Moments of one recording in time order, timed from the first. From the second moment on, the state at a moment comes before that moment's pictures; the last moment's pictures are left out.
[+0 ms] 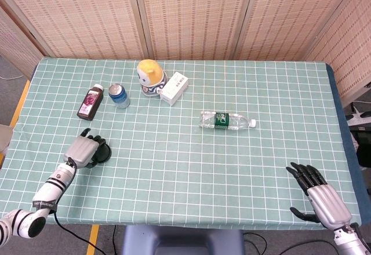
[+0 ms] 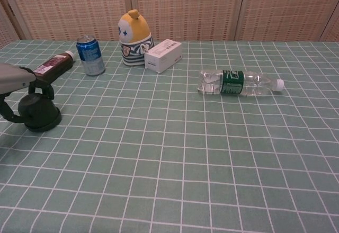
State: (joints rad) left arm -0.67 -1.30 0.00 -1.39 1.21 0.87 0.36; right arm 0.07 -0.98 -0.12 -1.76 -1.72 1.40 0.06
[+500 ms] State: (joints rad) left arm -0.65 -1.25 -0.02 -1.42 1.27 0.95 0.37; right arm 0.08 -0.98 -0.12 -1.76 -1.71 1.38 0.07
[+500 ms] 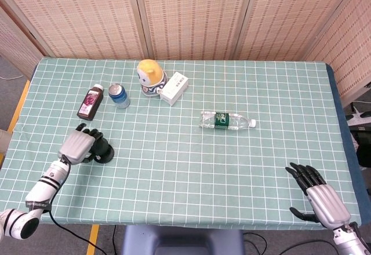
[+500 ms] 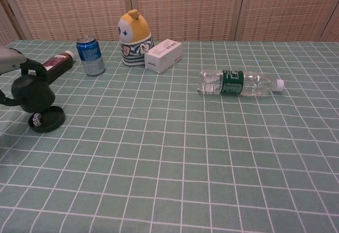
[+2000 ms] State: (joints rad) left arm -0.38 -1.17 0.04 -1.47 1.58 1.31 -0.27; right arm 0.08 -1.04 -0.09 -1.72 -1.69 1.41 0.02
